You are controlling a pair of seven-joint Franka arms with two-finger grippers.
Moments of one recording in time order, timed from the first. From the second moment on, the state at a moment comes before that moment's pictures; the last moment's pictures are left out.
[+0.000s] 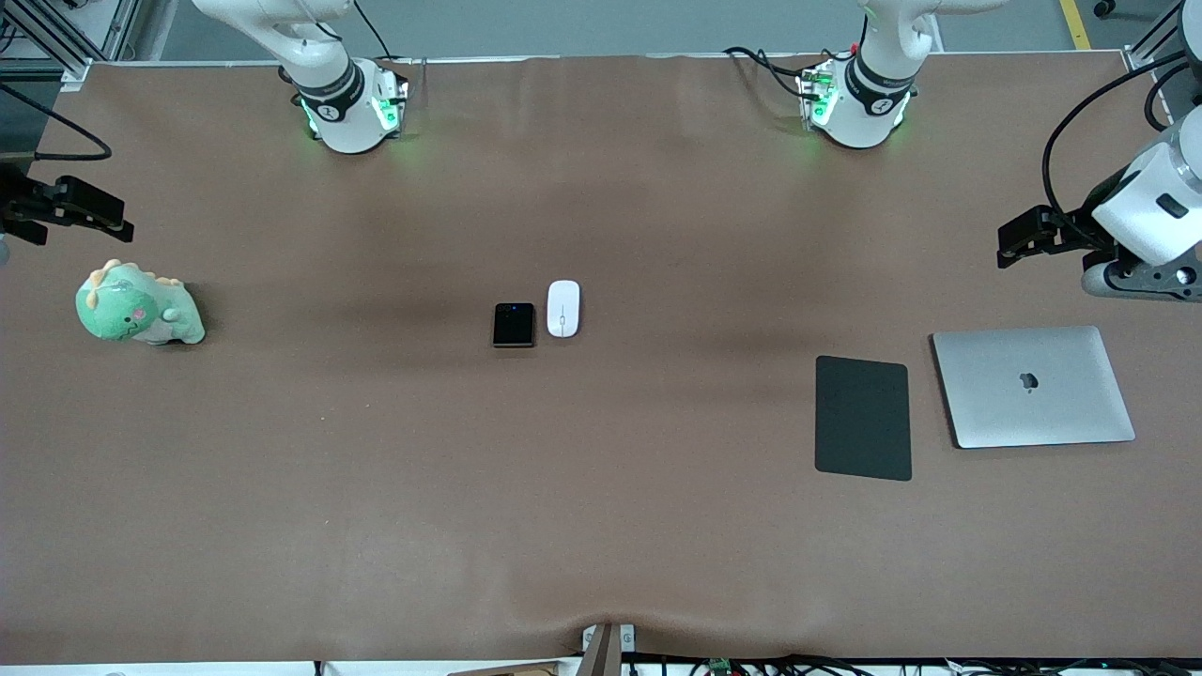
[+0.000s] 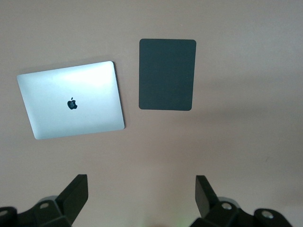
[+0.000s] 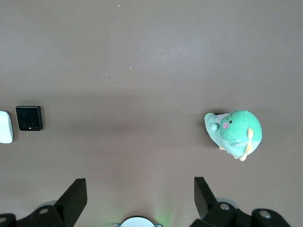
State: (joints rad) left arm -0.04 0.06 -0.05 -1.54 0.02 1.53 0.02; right arm -0.02 0.03 -0.03 -1.48 -0.02 1.40 -0.08
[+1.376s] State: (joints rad) left arm -0.10 0.14 -0.06 -1.48 0.01 1.51 -0.05; right arm -0.02 0.03 -0.03 -1.48 -0.02 1.40 -0.09
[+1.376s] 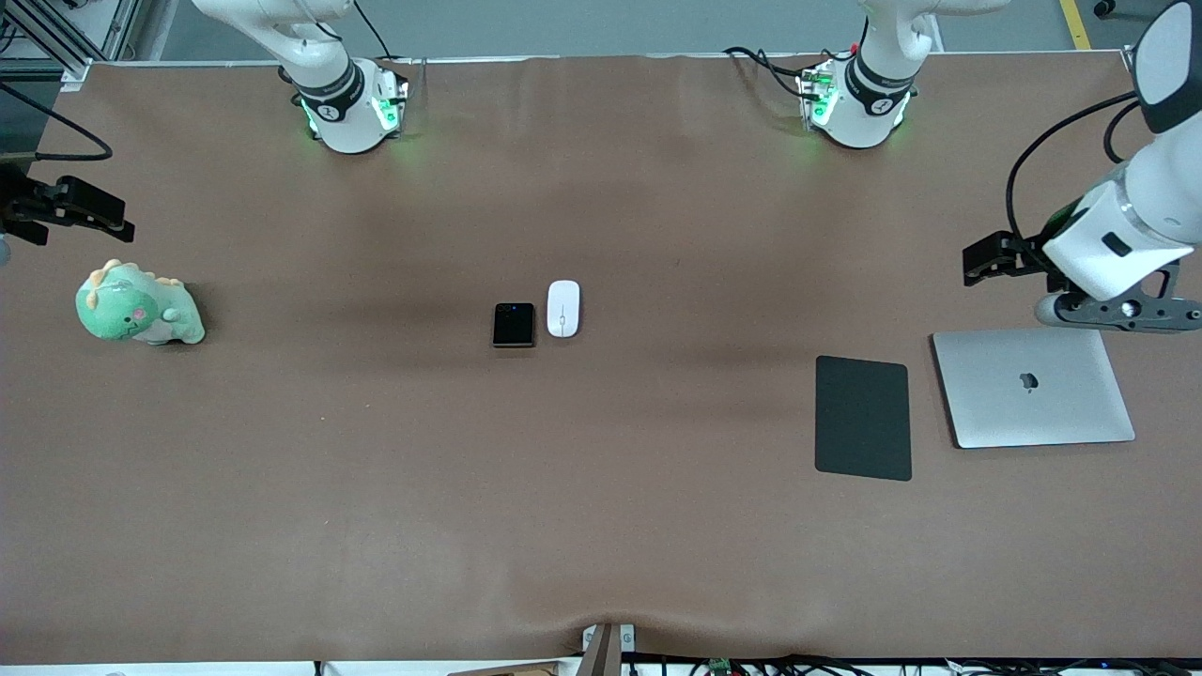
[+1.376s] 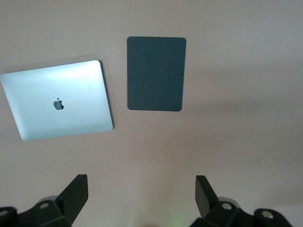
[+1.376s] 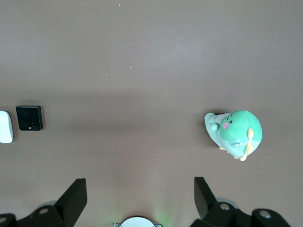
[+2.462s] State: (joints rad) left arm -0.40 0.28 -0.07 -1.48 0.00 1.71 -0.36; right arm -0.02 0.03 -0.03 -1.48 -0.02 1.40 -0.09
